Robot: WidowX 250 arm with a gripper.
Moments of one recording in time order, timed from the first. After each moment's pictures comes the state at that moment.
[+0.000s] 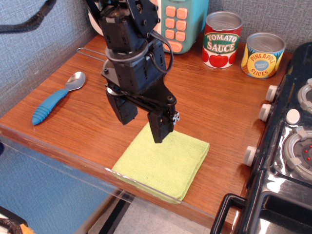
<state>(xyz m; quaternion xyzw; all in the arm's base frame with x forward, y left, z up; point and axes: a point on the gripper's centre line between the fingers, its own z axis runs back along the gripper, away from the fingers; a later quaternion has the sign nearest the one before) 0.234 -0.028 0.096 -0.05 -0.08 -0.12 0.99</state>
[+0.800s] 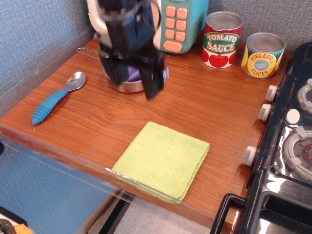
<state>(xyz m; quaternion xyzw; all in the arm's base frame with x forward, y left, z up) 0.281 0.017 0.117 -0.02 -0.10 -0.08 0.99</state>
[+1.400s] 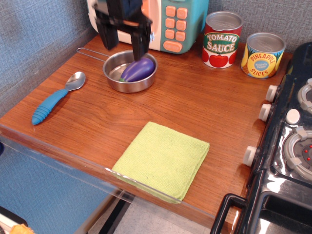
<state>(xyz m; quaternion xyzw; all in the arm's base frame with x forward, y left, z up) 0.365 0.080 0.086 0.01 -0.07 -0.05 1.00</state>
